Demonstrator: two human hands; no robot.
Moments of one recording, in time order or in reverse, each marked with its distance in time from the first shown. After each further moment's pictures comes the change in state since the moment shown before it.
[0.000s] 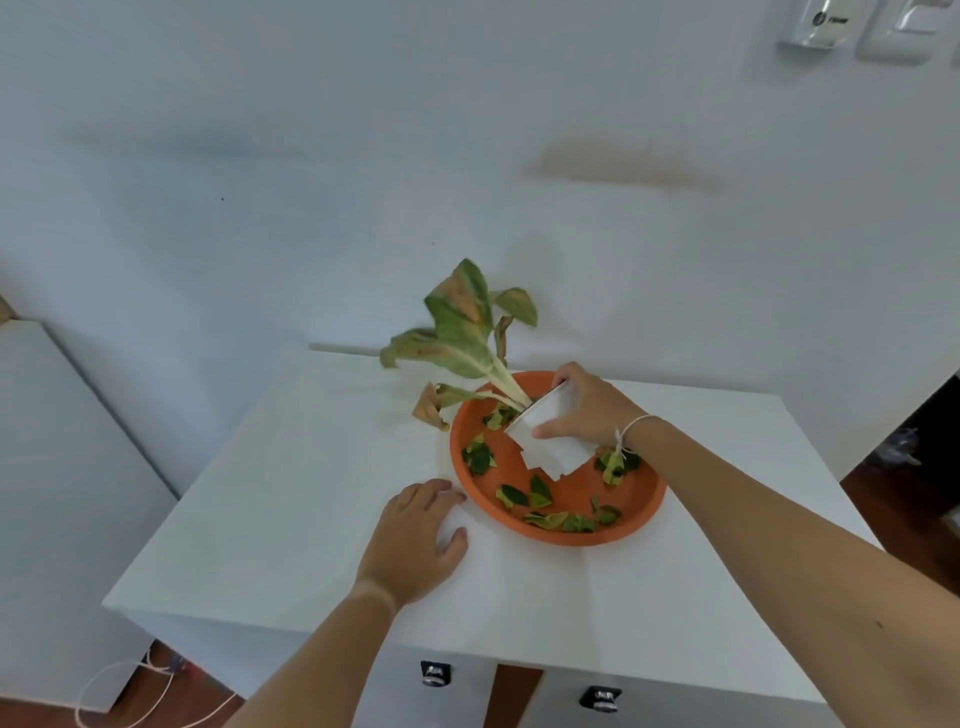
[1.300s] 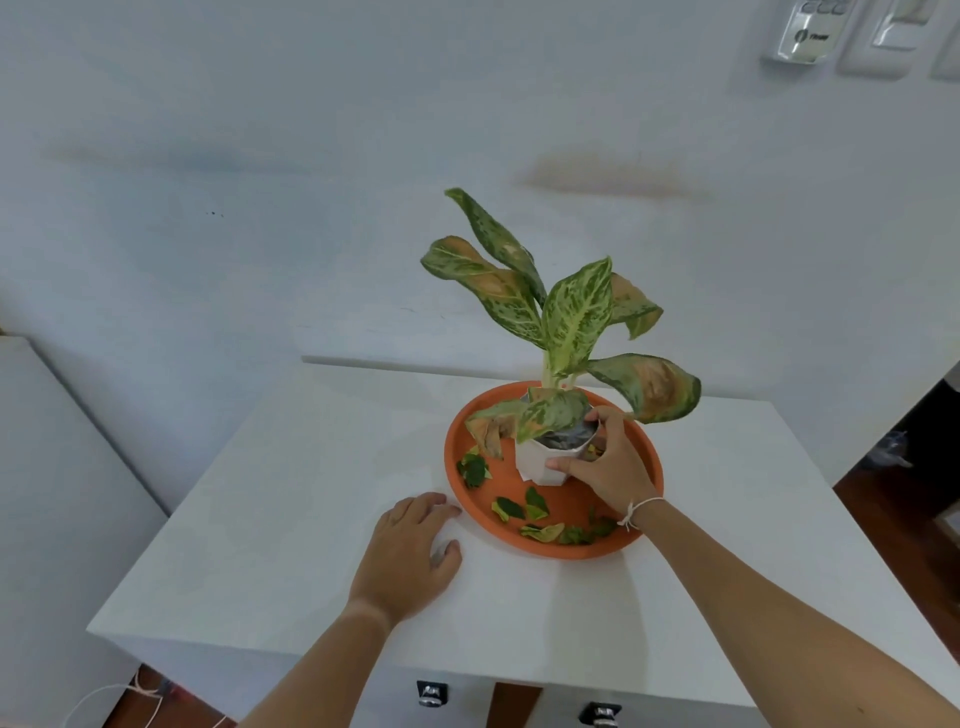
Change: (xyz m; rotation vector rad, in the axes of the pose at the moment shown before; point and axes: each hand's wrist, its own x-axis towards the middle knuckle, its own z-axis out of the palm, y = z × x) left_hand 0.000 0.001 -0.002 -0.001 0.044 0.015; right_hand -0.023 0.049 0.046 0.500 0.292 0.003
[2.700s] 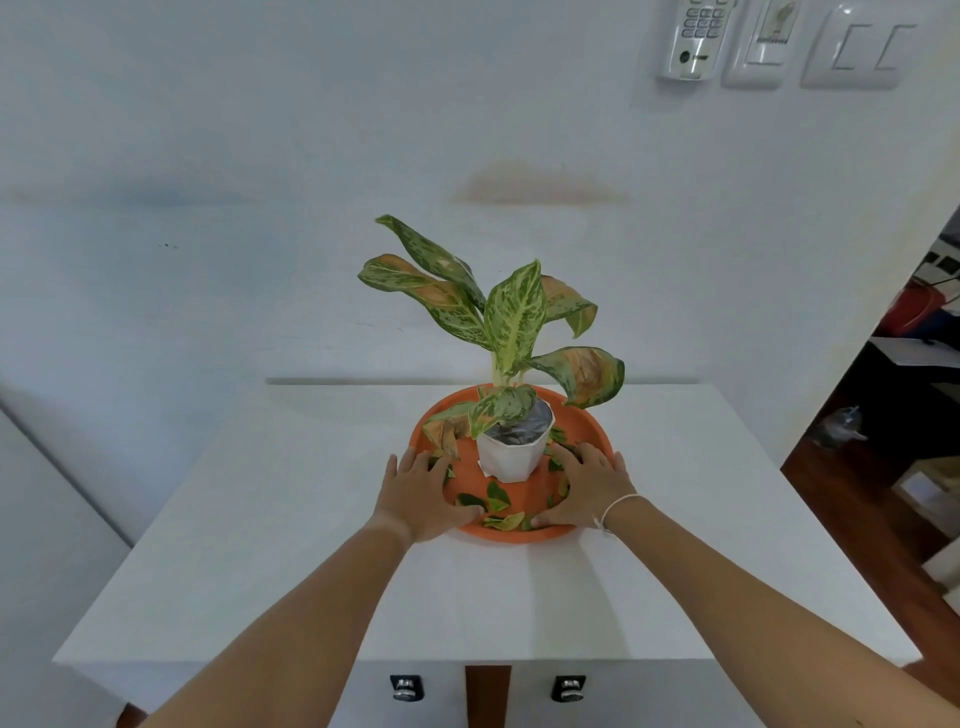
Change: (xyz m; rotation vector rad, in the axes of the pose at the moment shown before) left_hand 0.068 0.049 -0.015 0.237 -0.263 -0.087; right_hand -0.034 0.003 -0.021 -0.971 -0.279 0.137
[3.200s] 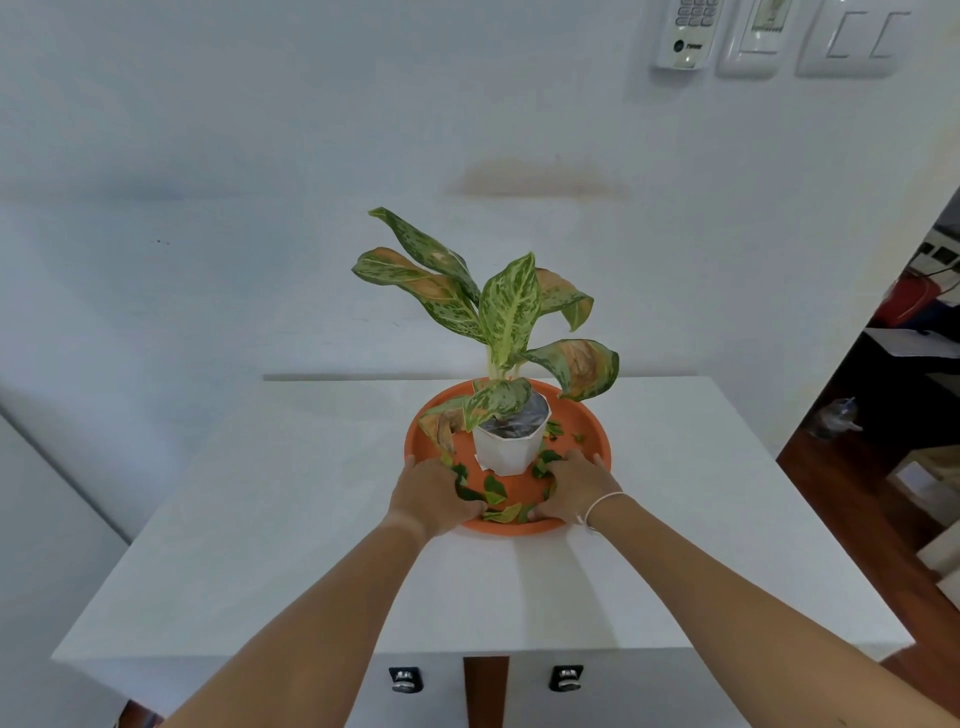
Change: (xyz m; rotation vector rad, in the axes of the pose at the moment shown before) left_hand 0.003 0.016 0.001 -0.119 -0.015 0.006; right_hand -0.002 -0.014 0.001 0.005 -0.091 0.029
